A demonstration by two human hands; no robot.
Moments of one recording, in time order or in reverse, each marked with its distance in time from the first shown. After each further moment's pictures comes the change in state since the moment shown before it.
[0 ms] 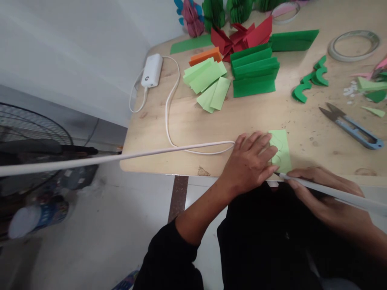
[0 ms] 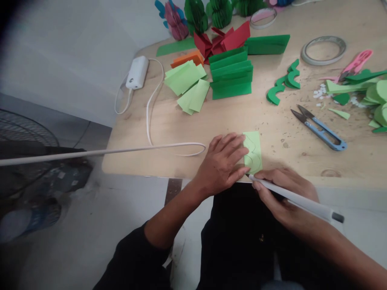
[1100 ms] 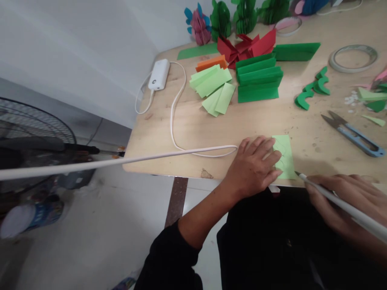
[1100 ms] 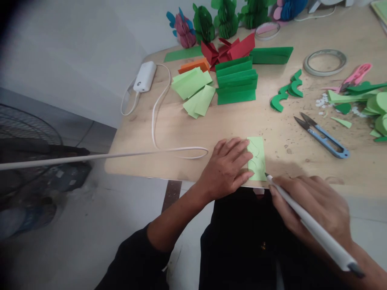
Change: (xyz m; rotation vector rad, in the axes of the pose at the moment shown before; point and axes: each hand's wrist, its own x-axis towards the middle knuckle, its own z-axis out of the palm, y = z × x) left_hand 0.000 0.002 0.000 0.016 0.023 0.011; right_hand -0.006 0.003 -0.014 -0.207 0.153 -0.209
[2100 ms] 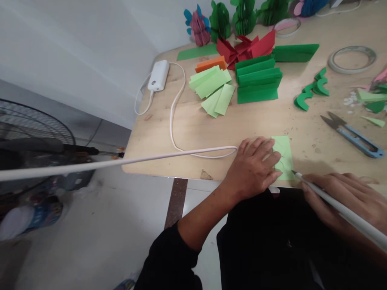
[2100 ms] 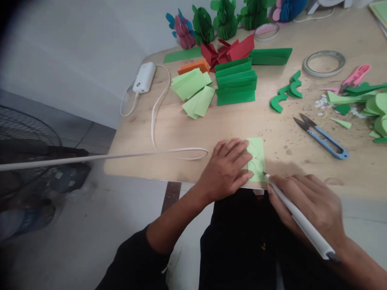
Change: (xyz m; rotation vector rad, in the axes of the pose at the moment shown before) left_hand 0.000 0.000 0.002 -0.004 0.007 -0.001; right_hand -0.001 0.005 0.008 0.019 -0.022 -0.067
